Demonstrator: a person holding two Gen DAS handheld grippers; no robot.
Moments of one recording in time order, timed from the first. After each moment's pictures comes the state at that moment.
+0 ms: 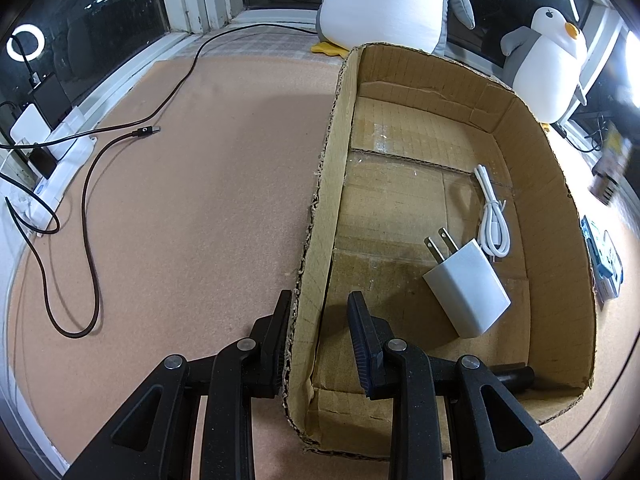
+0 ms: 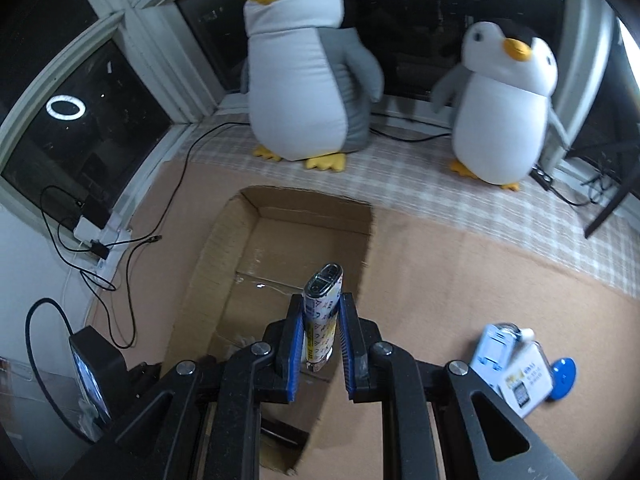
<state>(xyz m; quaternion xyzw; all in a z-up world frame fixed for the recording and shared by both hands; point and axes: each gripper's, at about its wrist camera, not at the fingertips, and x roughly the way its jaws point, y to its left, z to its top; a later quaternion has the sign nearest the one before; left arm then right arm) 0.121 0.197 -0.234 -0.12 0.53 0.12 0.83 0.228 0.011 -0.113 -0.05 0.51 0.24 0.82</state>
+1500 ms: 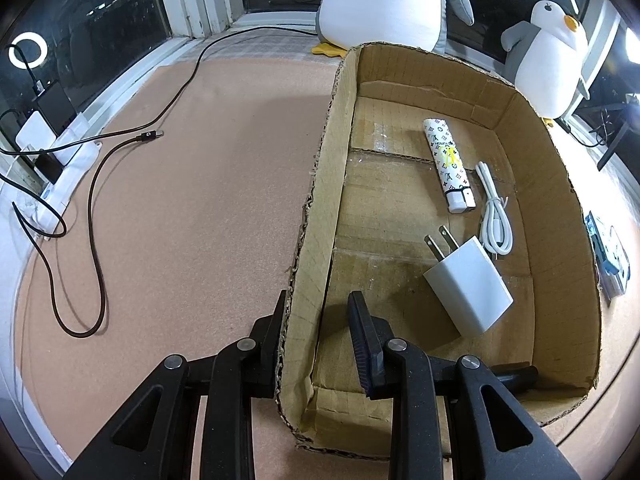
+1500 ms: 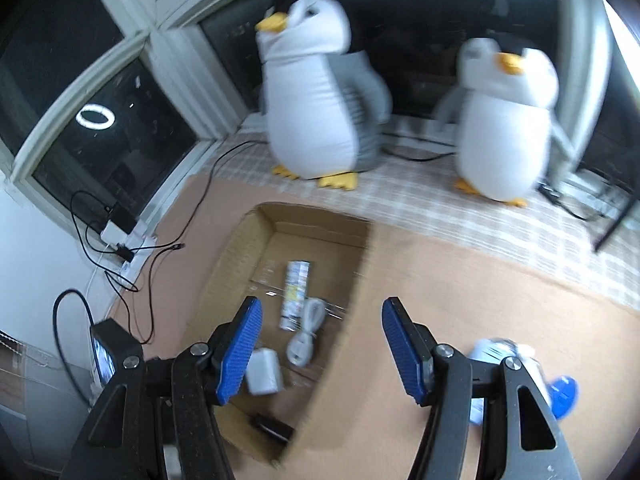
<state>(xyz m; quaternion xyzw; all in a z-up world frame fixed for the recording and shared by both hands) 0.123 0.190 -0.233 -0.10 0.53 0.14 0.83 0.219 -0.057 -0.092 -0.01 0.48 0.27 0.83</state>
